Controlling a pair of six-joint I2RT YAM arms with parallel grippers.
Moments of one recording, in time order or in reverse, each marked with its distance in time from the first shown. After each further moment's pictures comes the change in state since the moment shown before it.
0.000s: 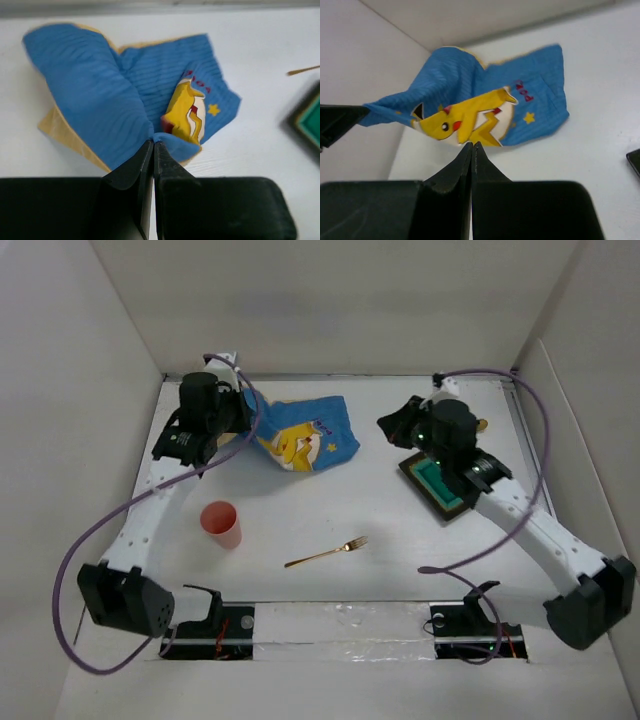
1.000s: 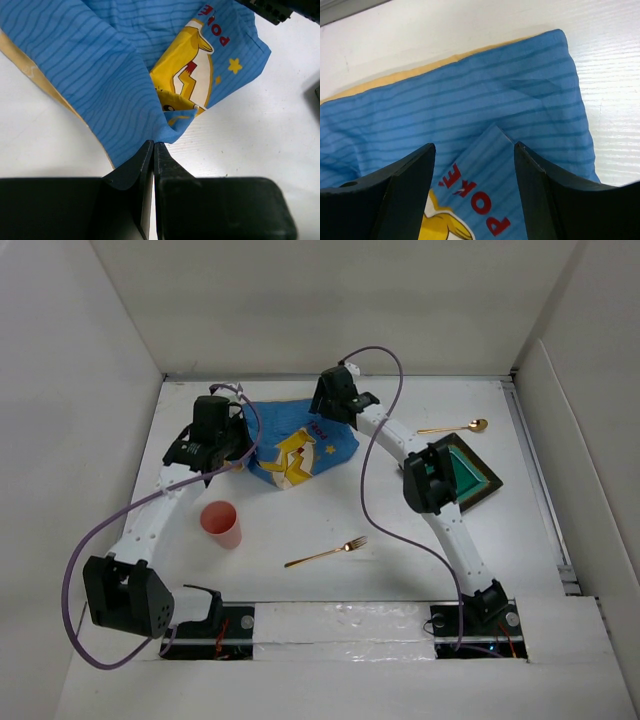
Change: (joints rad) left arm -0.001 0.033 -0.156 -0.082 -0.039 -0.121; right arm 0.016 1.421 1.273 -0.331 0.125 0.029
